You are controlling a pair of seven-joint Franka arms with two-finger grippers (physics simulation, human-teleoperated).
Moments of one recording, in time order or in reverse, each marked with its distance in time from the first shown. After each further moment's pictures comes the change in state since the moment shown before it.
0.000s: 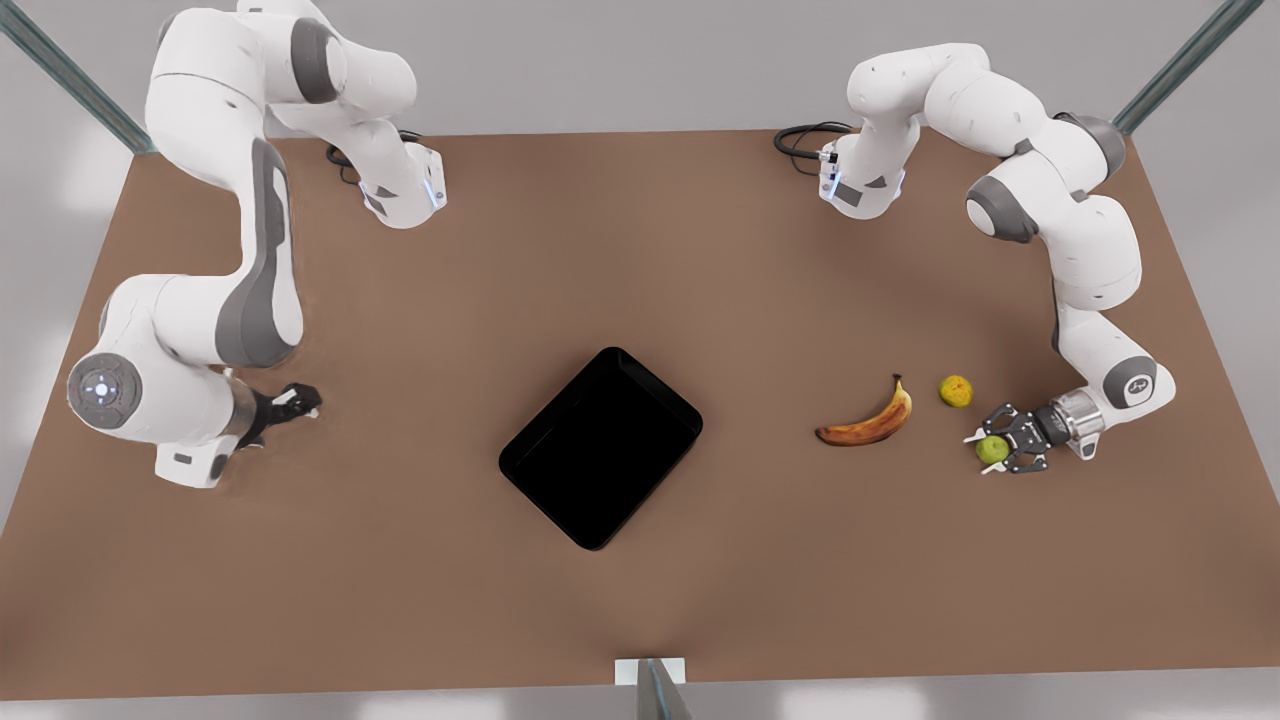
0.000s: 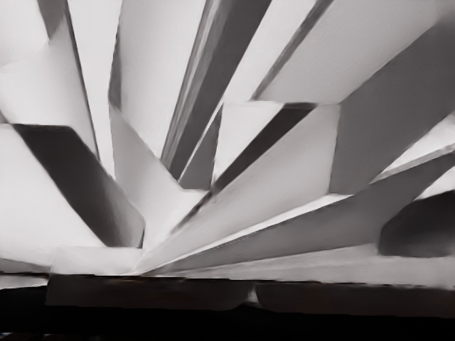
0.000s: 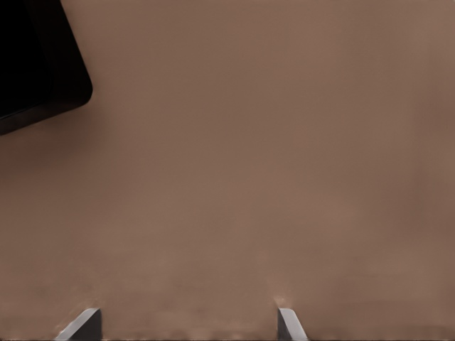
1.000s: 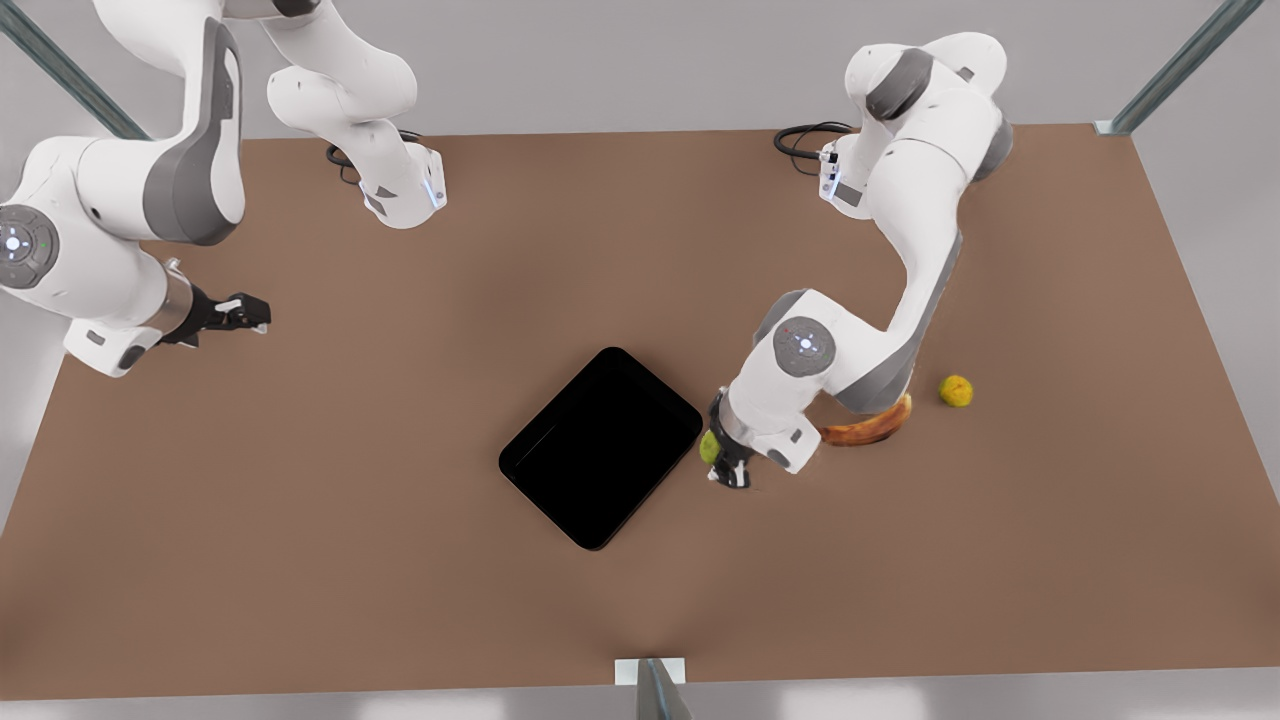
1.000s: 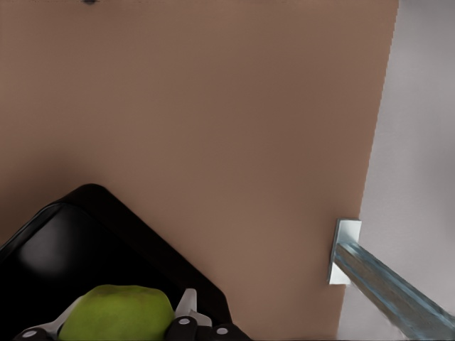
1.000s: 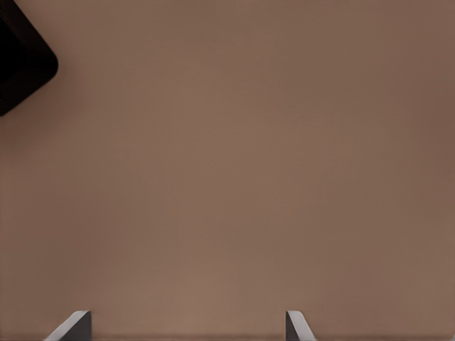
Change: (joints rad) left arm -0.432 -0.287 -0.976 0.401 1.911 0.597 -1.742; right arm -0.023 -0.250 0.030 -0.179 -0.065 -0.065 0.235
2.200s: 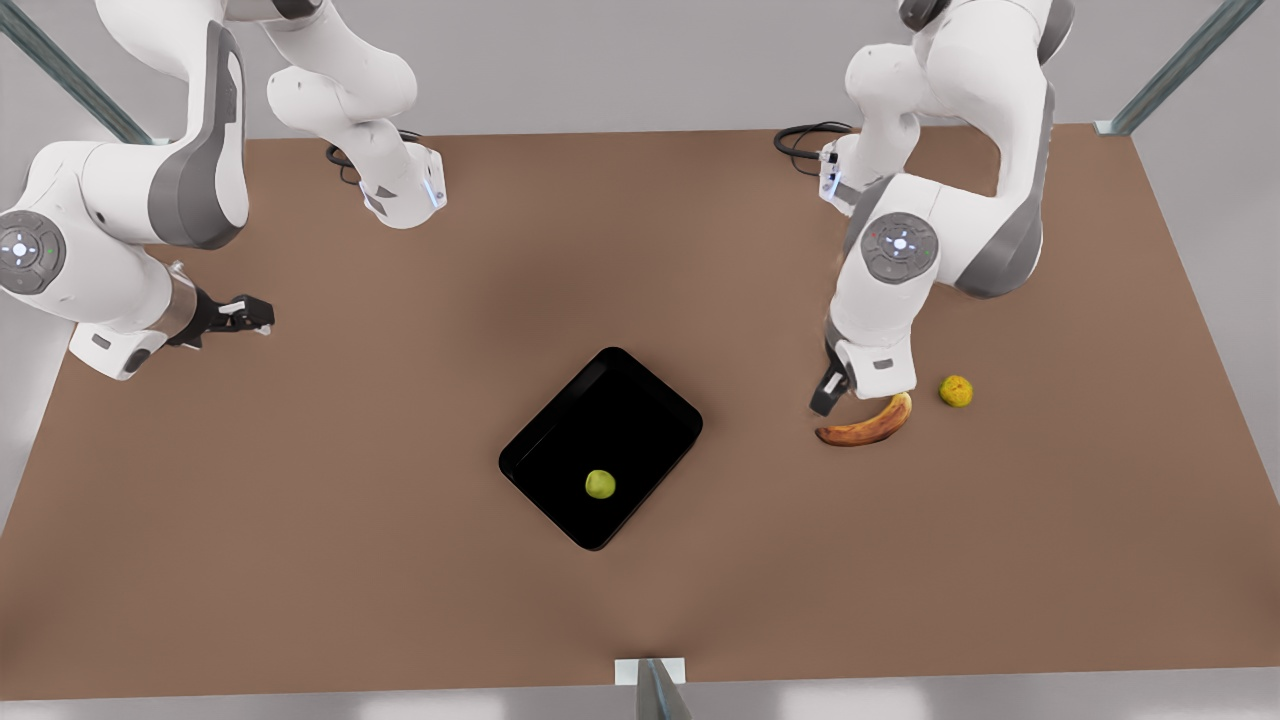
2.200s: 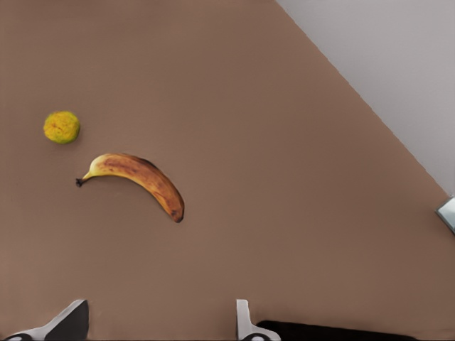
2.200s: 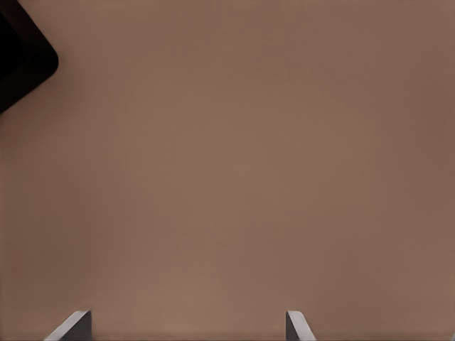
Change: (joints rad) left arm 0.106 -0.487 0.211 -0.296 -0.221 -0.461 1.165; right arm 0.002 0.011 -0.002 0.007 -0.001 -0.007 -0.002
